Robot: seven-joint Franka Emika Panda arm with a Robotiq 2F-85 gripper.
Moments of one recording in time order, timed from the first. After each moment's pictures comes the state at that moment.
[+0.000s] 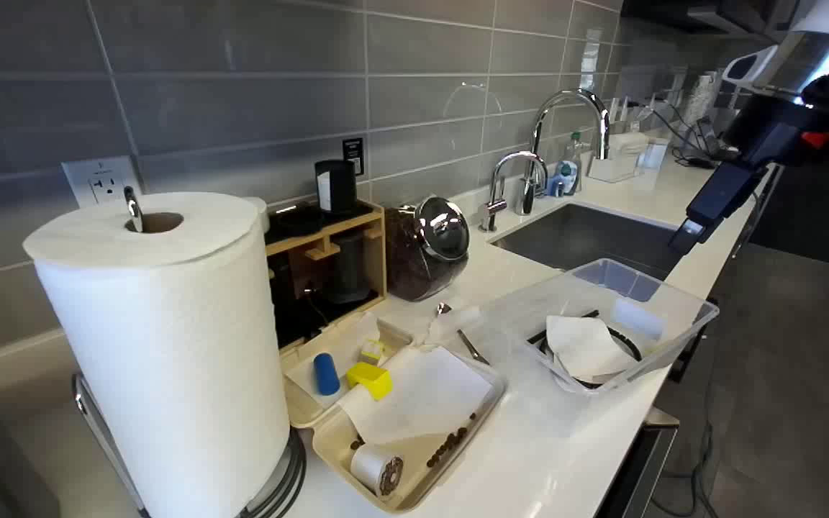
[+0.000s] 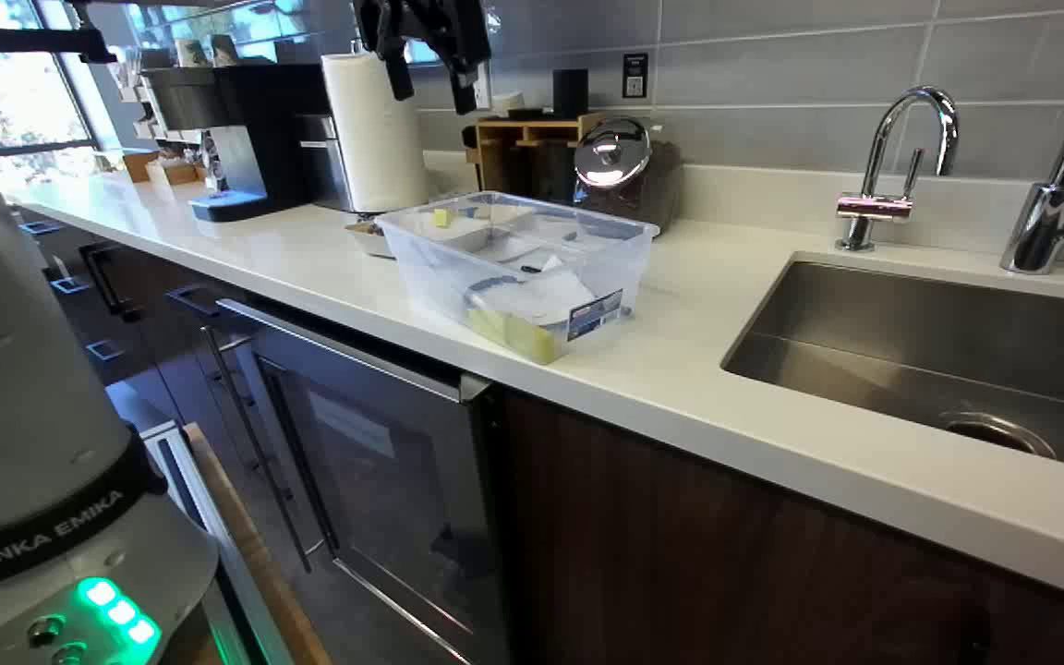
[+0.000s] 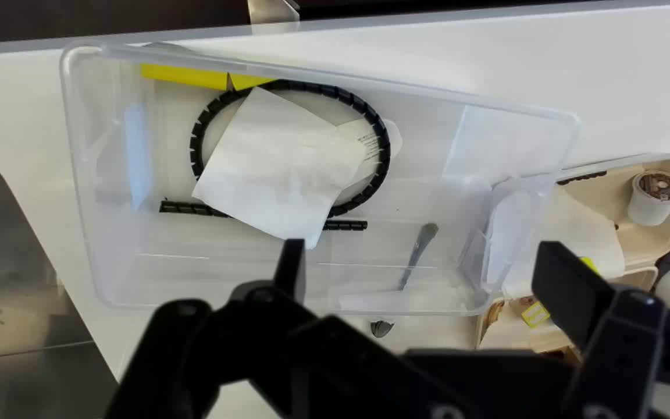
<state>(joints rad) 0.07 -0.77 -0.10 -2.62 0.11 2.09 -0.19</state>
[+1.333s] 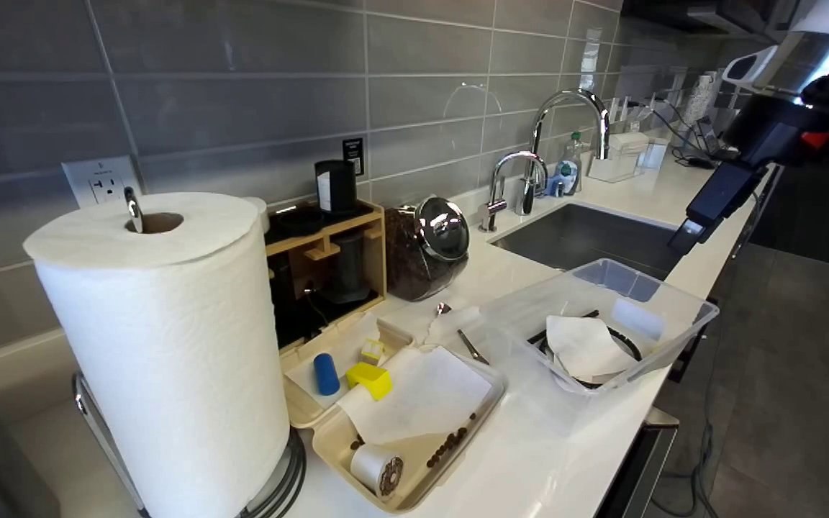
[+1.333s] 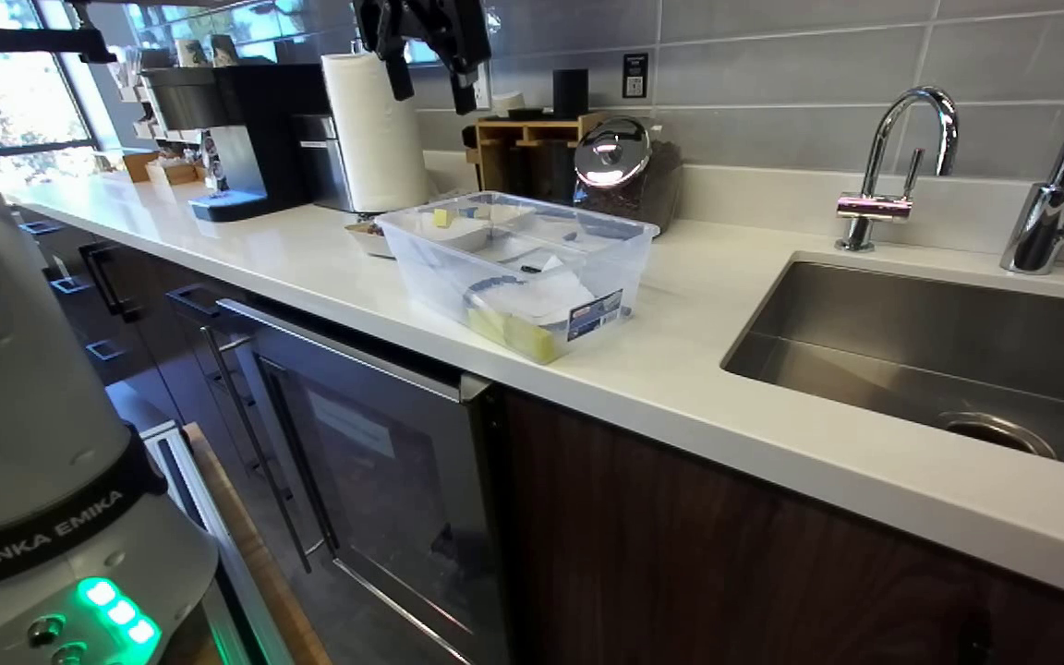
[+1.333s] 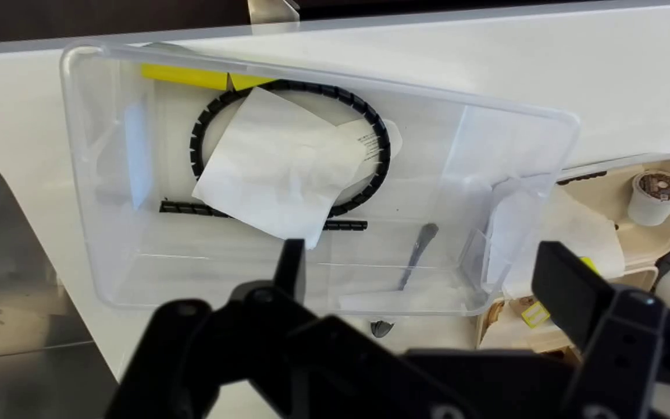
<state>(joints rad) 0.07 -0.77 -0.10 -2.62 0.11 2.09 -0.19</state>
